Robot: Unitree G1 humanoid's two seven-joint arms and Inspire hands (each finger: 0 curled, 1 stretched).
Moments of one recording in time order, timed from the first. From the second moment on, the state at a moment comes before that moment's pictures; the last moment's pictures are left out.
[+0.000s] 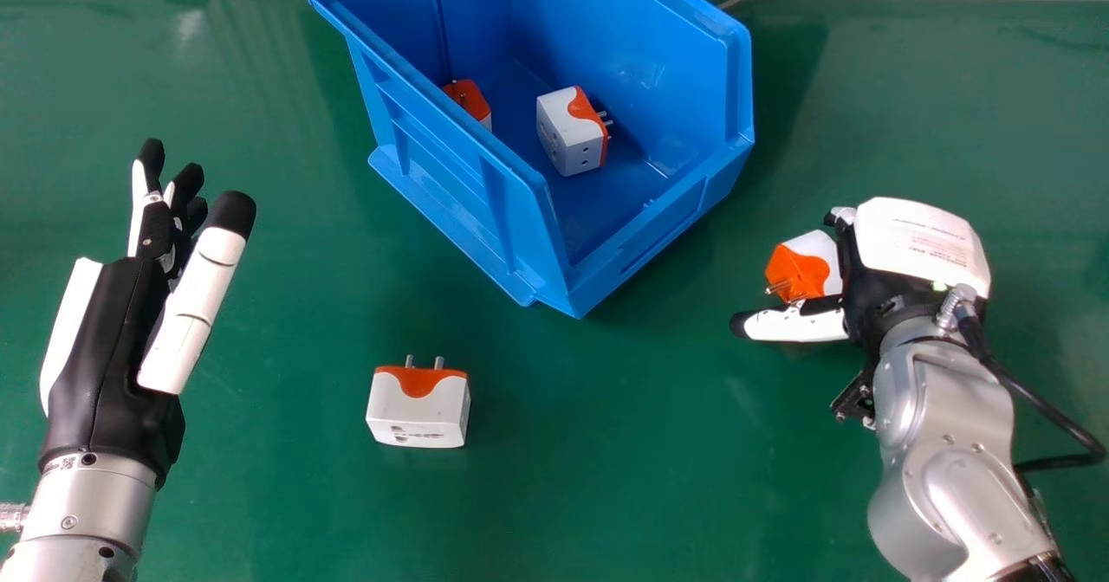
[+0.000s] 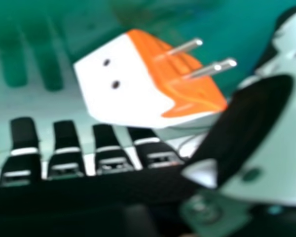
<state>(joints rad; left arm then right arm) 0.25 0.24 0.28 -0.29 -0.10 0.04 -0.17 -0.35 -0.28 0.36 0.22 -1.07 0.63 0.23</state>
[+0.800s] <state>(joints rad) 0.25 0.24 0.29 -0.31 -0.10 0.05 -0.17 -0.43 -0.30 0.39 0.33 -0.97 0.64 0.17</state>
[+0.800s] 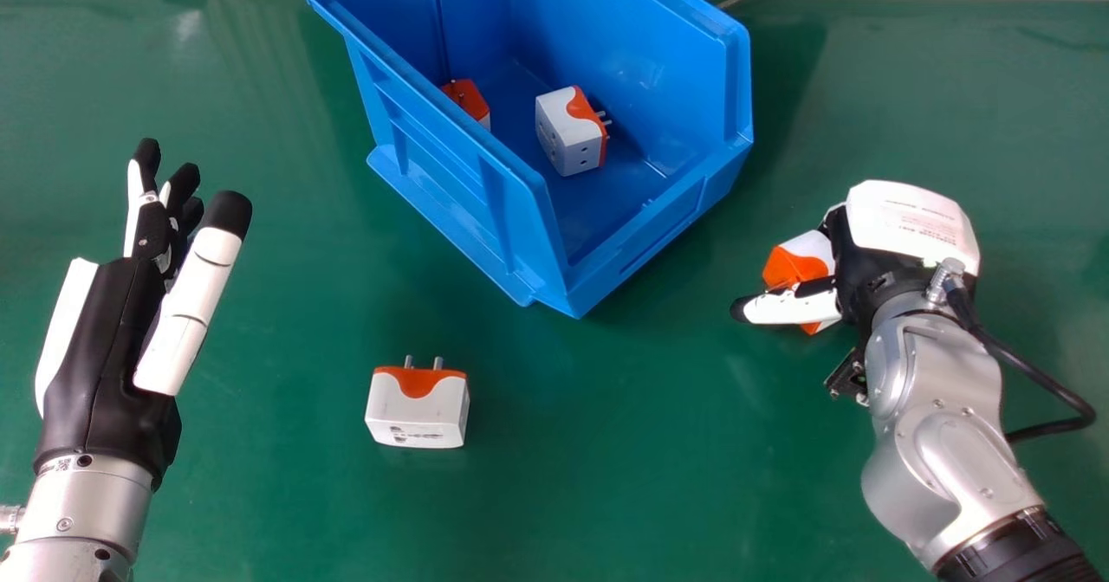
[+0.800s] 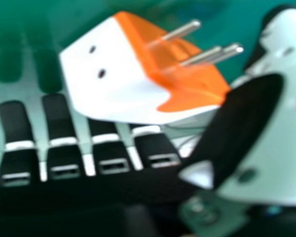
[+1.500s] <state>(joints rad) 0.25 0.24 0.29 -0.31 -0.10 0.06 -0.17 -0.41 -0.30 0.37 0.25 -0.88 0.63 0.09</state>
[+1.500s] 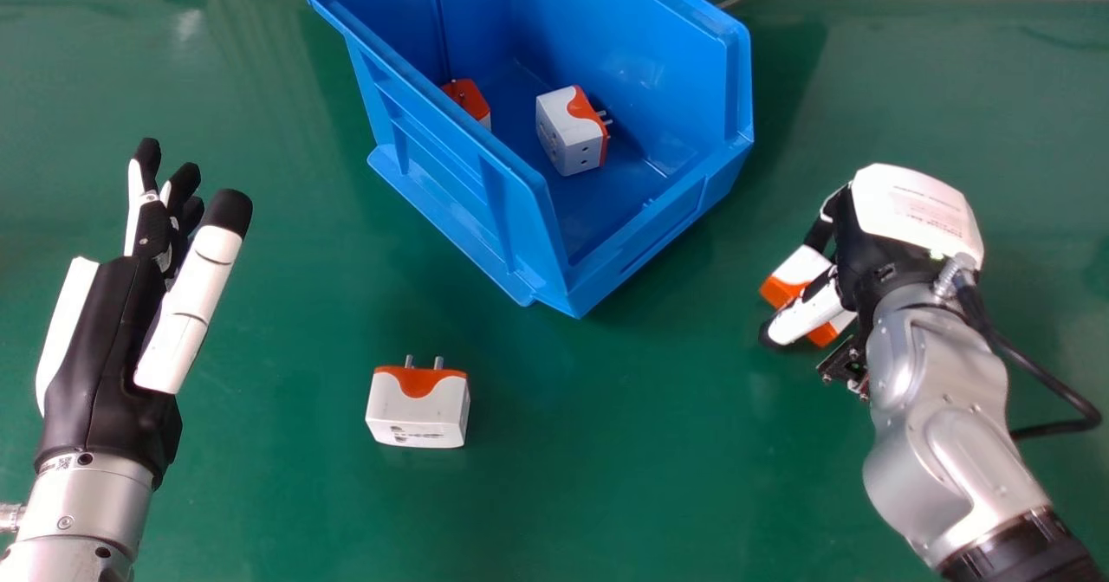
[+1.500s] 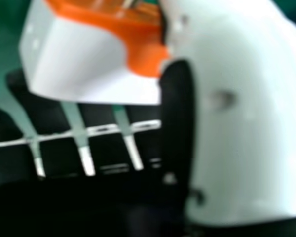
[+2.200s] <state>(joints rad) 0.24 0.24 0.28 -0.31 -0.10 0.06 -0.17 -0.08 -0.27 0.35 -0.41 -0.98 0.64 0.09</state>
